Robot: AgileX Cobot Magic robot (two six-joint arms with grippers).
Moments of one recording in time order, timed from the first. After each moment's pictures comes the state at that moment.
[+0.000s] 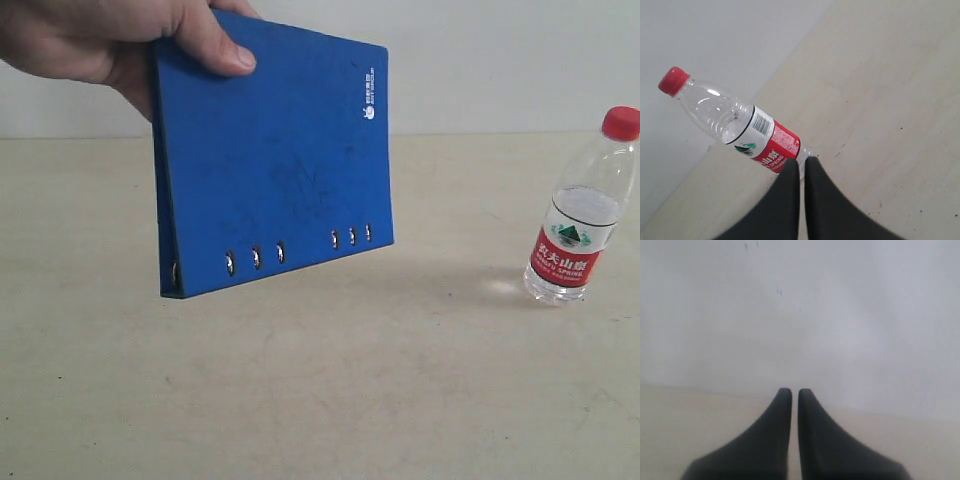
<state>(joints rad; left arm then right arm) -0.03 0.00 0.00 0.00 -0.02 -0.24 0.07 0.00 0.00 -0.30 0.37 1.07</state>
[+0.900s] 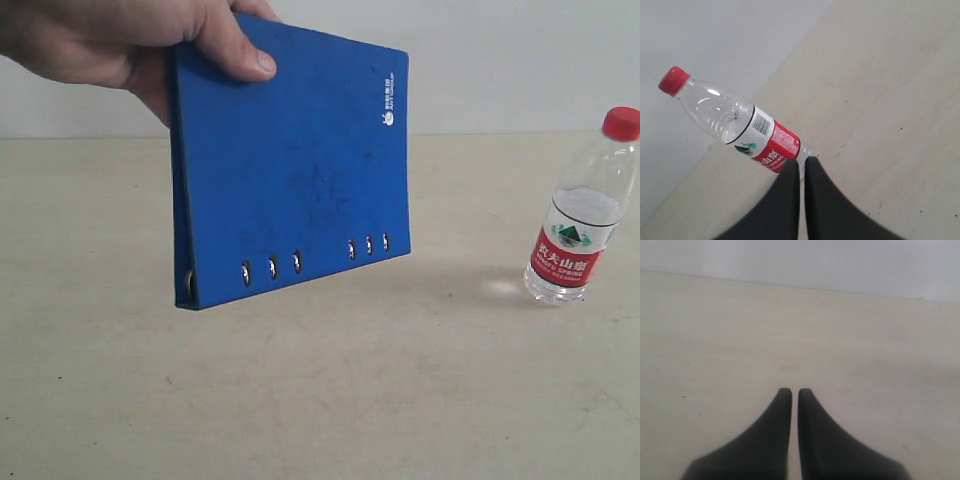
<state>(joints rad) 0.03 0.00 0.00 0.20 0.38 -0.30 0.07 0.00 0.00 -0.30 0.37 1.06</state>
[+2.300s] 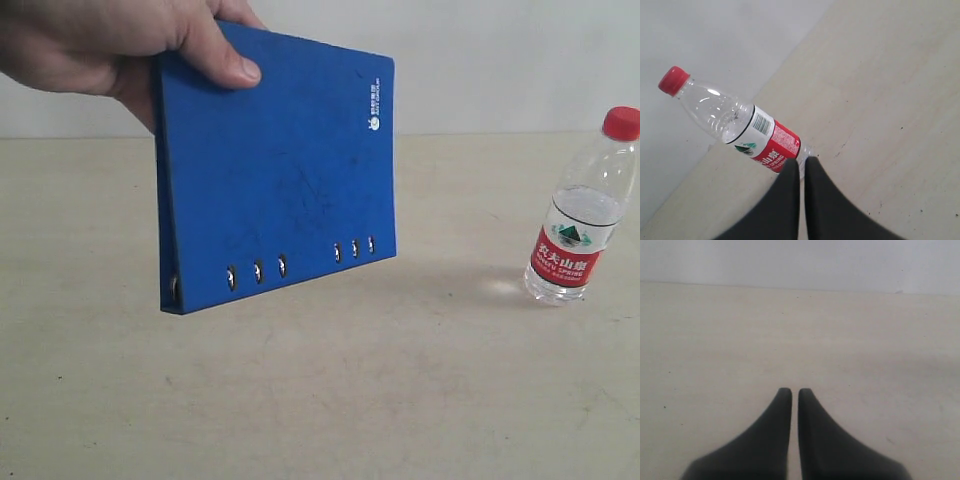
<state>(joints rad) 0.05 0.00 0.00 -0.02 0.37 -0.05 0.07 0.00 0.00 -0.30 0.37 1.06</state>
